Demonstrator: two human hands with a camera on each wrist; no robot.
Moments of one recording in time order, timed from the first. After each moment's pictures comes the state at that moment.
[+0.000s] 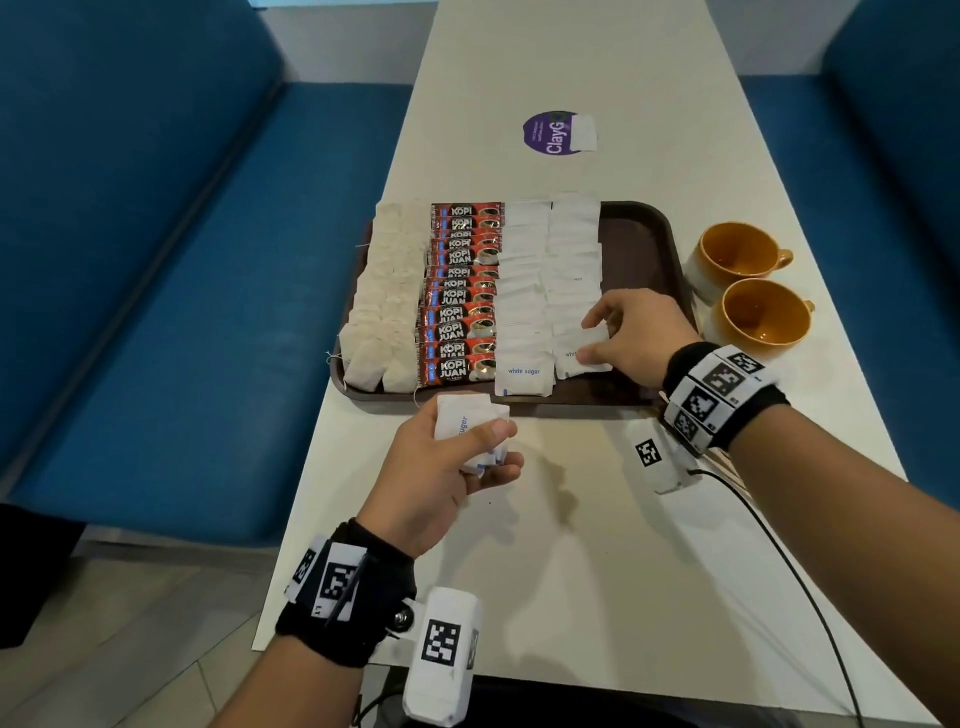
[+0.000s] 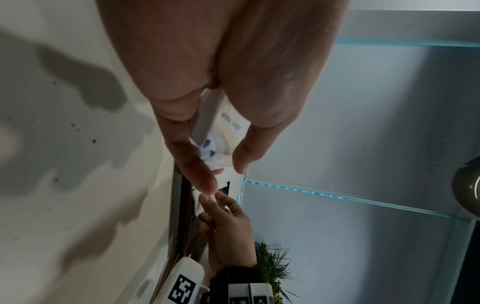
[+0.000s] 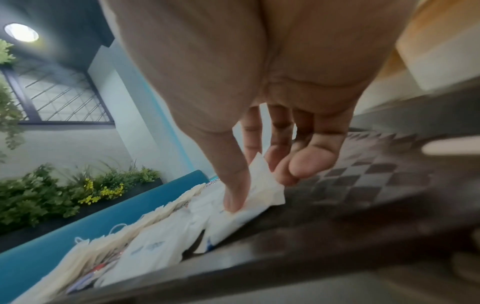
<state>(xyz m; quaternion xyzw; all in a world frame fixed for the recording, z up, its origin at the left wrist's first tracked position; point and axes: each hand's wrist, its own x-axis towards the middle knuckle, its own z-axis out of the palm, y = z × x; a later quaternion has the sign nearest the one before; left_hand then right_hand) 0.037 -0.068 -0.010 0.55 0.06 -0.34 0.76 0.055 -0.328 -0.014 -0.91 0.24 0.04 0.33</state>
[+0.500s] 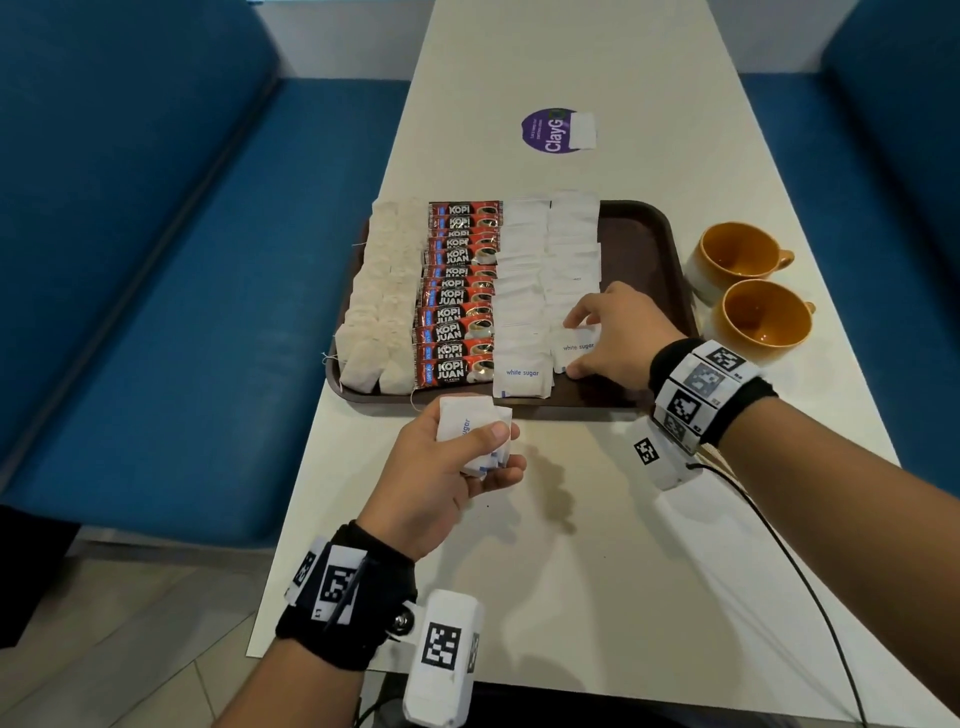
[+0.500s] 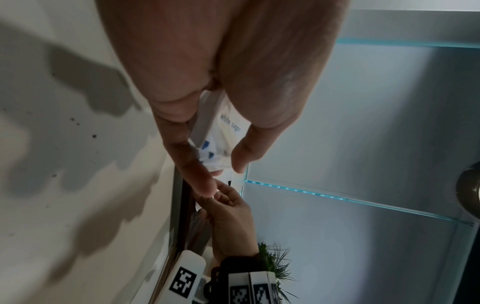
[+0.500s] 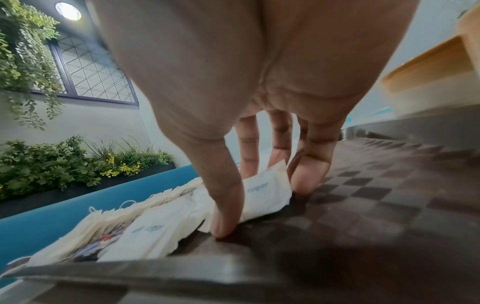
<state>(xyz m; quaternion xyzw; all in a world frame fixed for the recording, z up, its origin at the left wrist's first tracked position) 0.040 -0.068 -0.015 0.55 0.06 -0.35 0.75 0.069 -0.318 -0.011 -0.94 0.20 0.11 0.24</state>
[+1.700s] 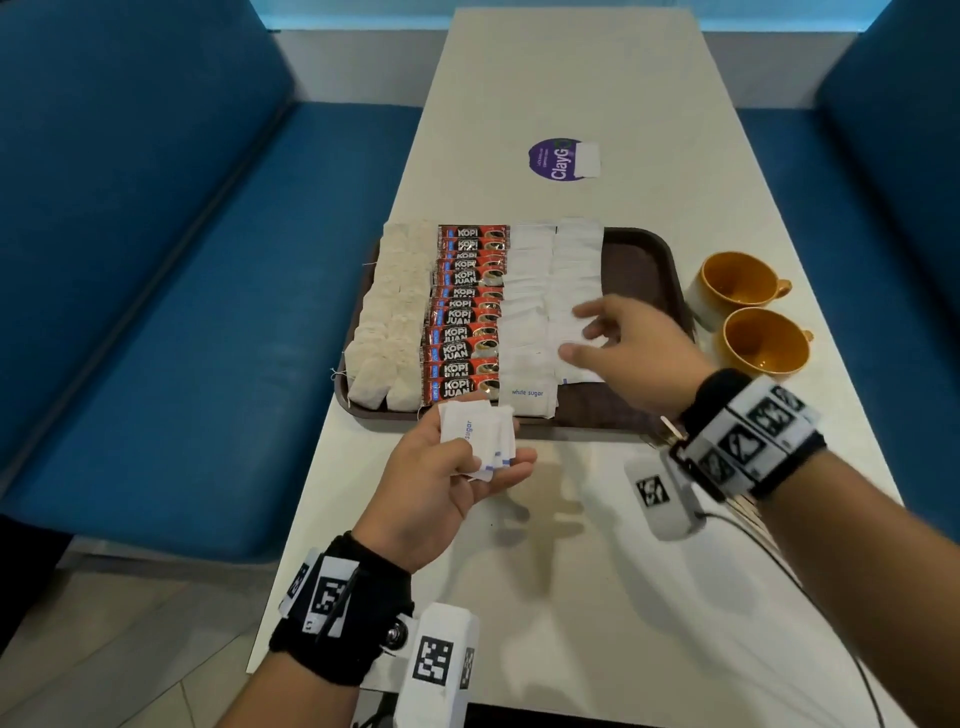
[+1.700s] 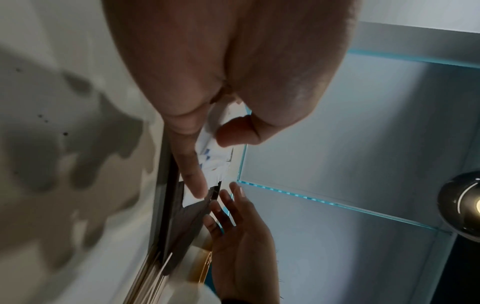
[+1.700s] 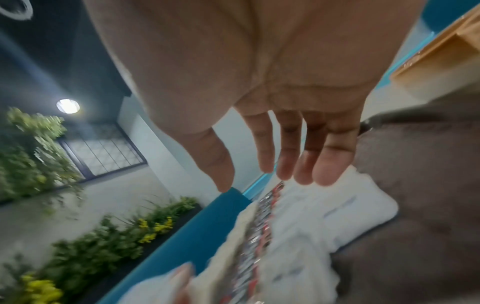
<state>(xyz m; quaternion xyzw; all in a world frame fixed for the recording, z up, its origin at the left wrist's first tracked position) 0.049 -0.060 -0.017 0.46 0.04 -0.37 0.81 0.045 -0.304 0.025 -0.90 0.19 0.03 0.39</state>
